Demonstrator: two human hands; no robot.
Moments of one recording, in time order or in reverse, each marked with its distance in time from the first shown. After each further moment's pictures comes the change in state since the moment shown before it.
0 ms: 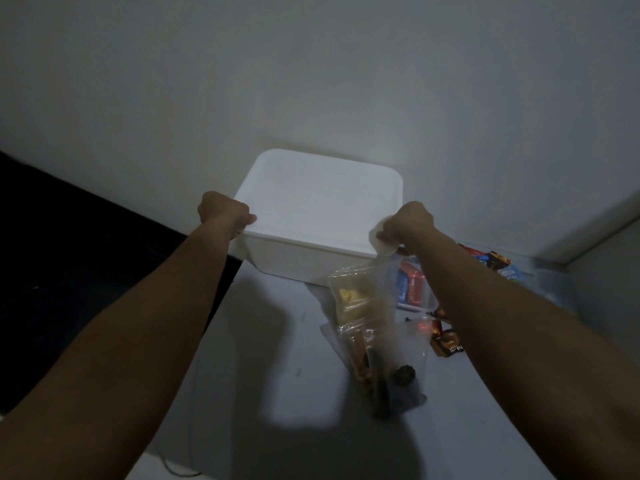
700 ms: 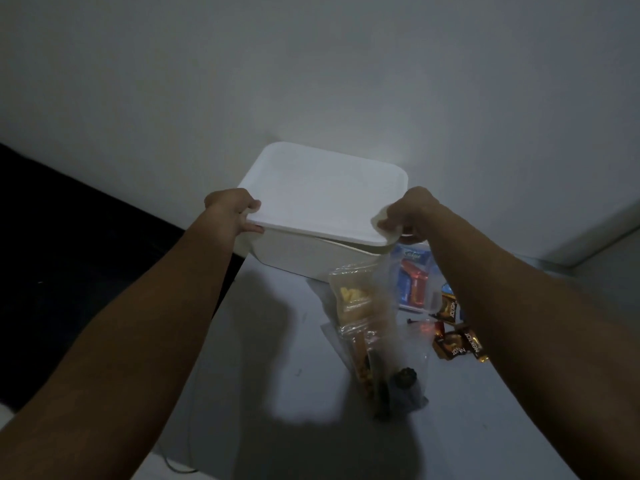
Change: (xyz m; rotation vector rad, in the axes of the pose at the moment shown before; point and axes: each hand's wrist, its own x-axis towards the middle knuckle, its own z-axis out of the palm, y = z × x) left_hand 0.009 0.009 0.005 -0.417 -0.254 -0.191; right_hand 0.010 -0.017 -0.011 0.139 -0.124 0.024
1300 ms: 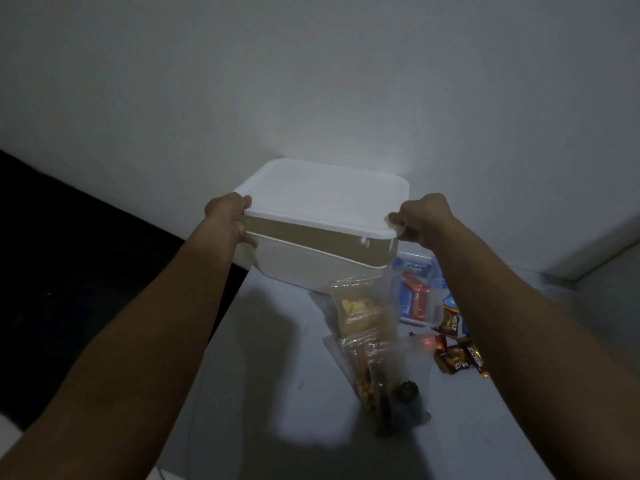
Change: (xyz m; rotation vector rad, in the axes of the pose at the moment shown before) left_hand -0.005 0.010 -0.006 -0.202 0.051 -0.009; right_hand -0.012 -0.003 -0.016 0.370 0.073 -0.053
